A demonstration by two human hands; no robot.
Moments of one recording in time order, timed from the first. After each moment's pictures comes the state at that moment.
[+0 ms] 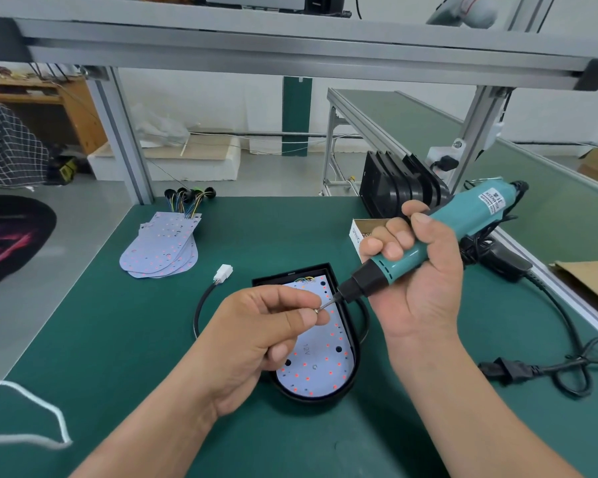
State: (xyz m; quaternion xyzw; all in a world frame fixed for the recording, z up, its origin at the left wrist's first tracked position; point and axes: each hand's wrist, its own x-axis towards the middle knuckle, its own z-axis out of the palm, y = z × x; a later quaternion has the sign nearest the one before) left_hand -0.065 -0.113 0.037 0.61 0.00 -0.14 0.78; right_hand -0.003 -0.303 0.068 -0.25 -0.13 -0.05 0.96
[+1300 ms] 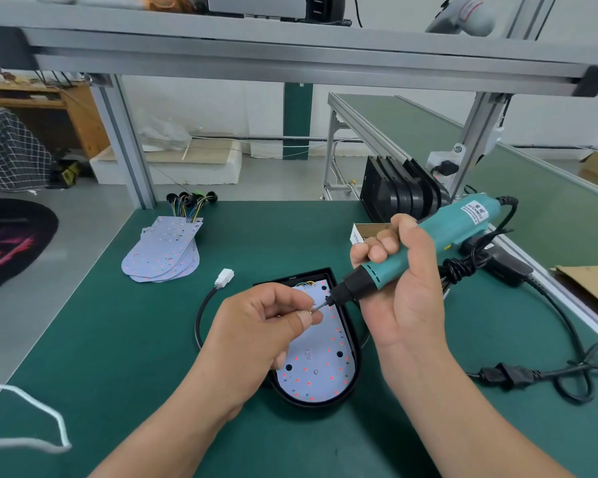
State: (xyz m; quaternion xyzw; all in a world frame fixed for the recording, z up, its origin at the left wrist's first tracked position) left_hand -0.064 -0.117 0.033 0.70 0.02 -0.02 0.71; right_hand 0.002 -0.294 0.057 -0.28 -0.07 -0.08 0.95
